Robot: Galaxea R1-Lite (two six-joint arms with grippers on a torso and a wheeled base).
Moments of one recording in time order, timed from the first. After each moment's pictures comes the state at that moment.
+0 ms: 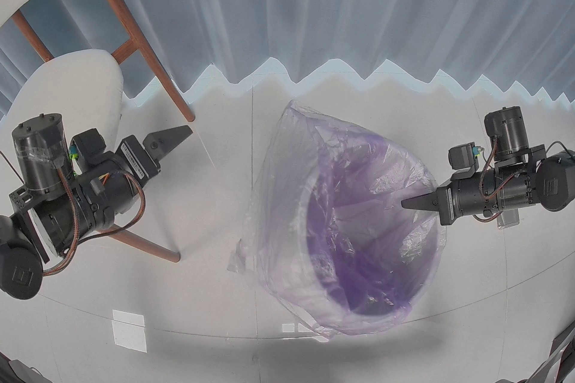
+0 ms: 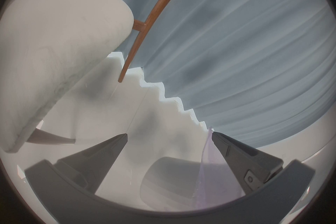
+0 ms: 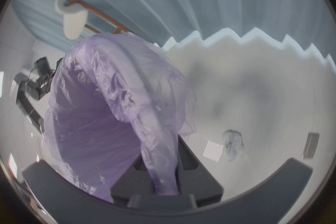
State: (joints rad) left arm -0.37 1.49 -0.63 -0.76 -0.04 -0.76; right arm 0.29 1.72 -0.99 -0.05 0.50 -0.08
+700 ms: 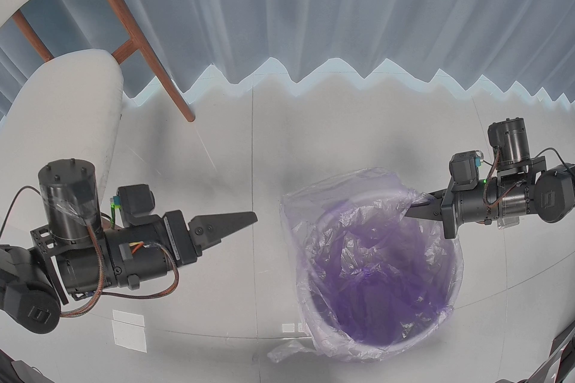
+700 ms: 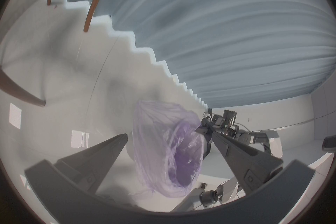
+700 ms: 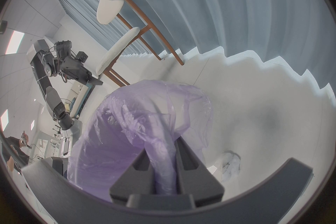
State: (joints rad) left arm -0.52 1.51 -0.50 -0.75 -0.35 -0.76; right arm 0.26 1.73 -0.91 -0.17 0.64 -0.32
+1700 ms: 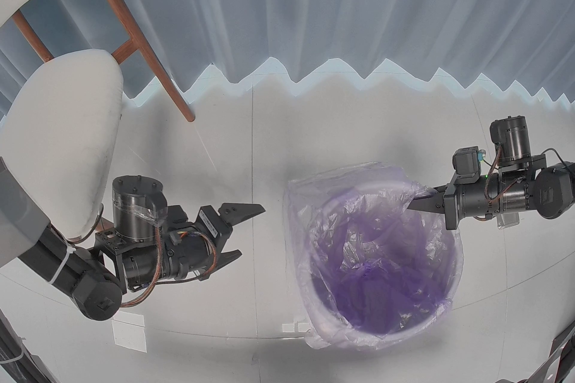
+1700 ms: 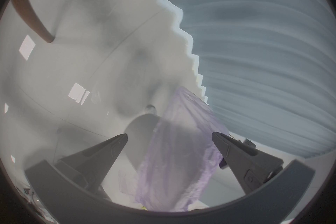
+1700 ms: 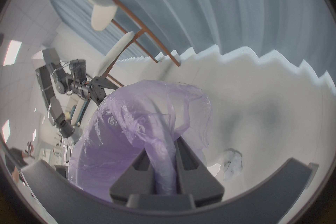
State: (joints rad) left arm -0.48 1.85 -0.56 -0.93 -0.28 -1.19; right arm 0.23 1.75 -0.92 -0.19 0.65 -0.24
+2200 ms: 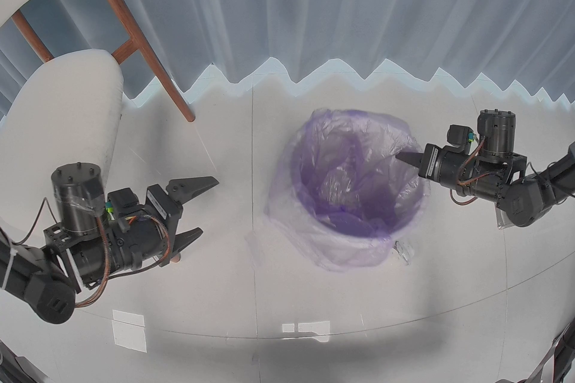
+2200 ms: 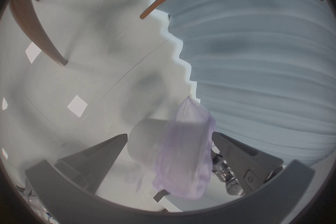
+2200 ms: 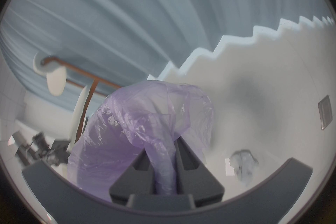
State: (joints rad) left arm -0.39 1.65 -0.47 -0.94 -0.24 -1.19; right arm 0.25 1.90 -0.95 -0.65 0.37 0.40
